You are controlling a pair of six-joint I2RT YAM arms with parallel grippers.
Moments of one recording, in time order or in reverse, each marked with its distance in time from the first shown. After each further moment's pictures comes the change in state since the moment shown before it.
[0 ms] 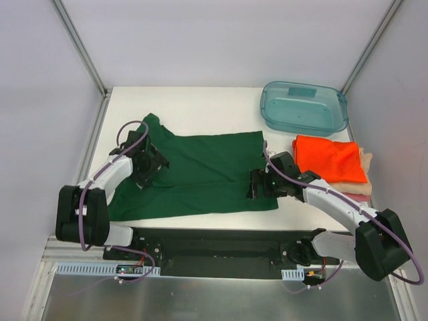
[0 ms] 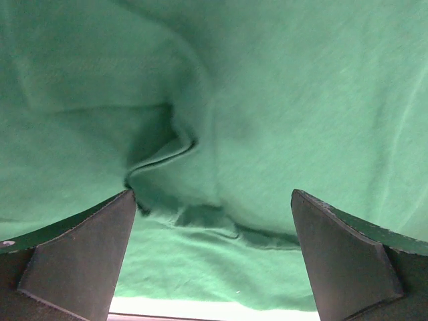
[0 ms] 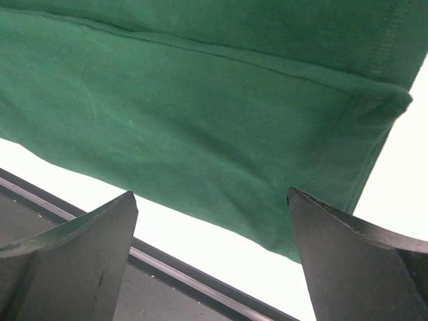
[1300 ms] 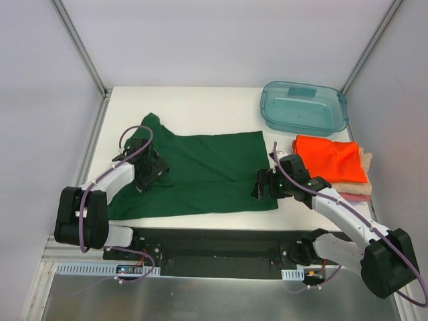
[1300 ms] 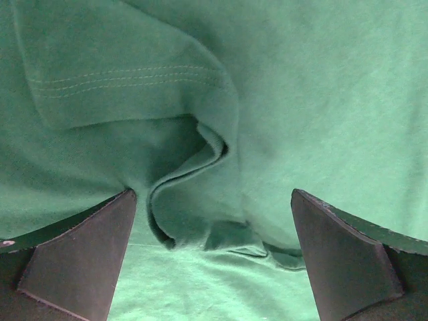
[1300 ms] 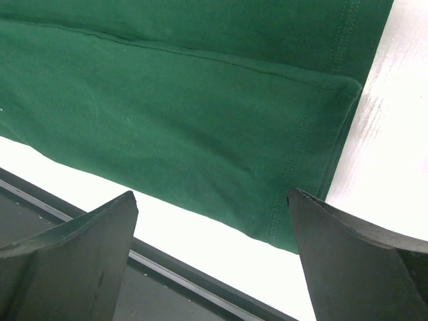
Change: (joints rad) left arm -0.032 0.005 -0.081 0.120 -0.076 0.054; right arm -0.064 -0.149 -0.051 -0.014 -0.003 -0.031
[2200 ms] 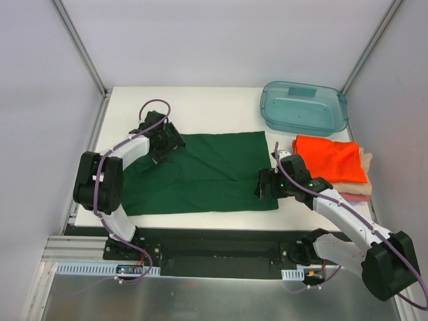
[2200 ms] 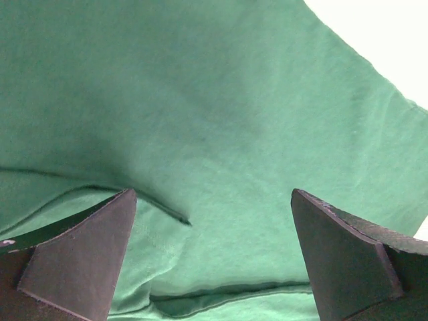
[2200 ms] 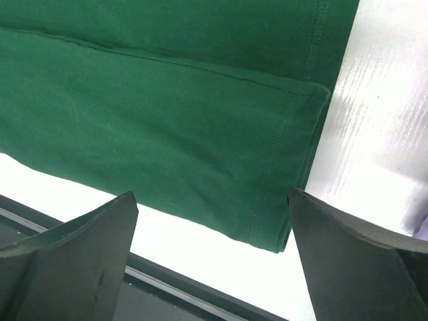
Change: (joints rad) left arm -0.072 0.352 0.370 0.097 0.090 0.027; right arm -0.001 -0.023 0.000 -0.016 0.076 -0.014
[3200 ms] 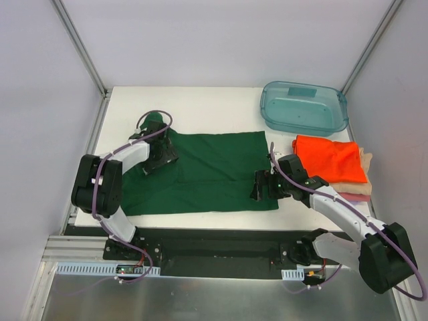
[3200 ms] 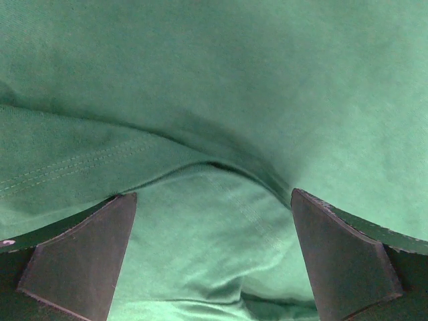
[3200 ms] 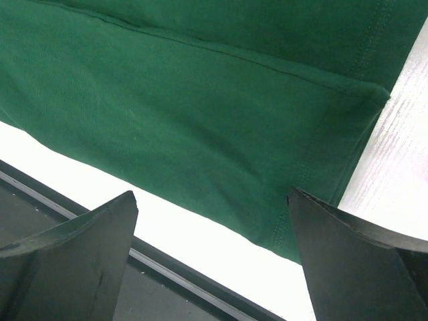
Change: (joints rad) left arm -0.023 -0.046 -0.068 -0.123 -0.205 0.113; right arm -0.002 0.063 -0.010 0.047 -0.115 -0.011
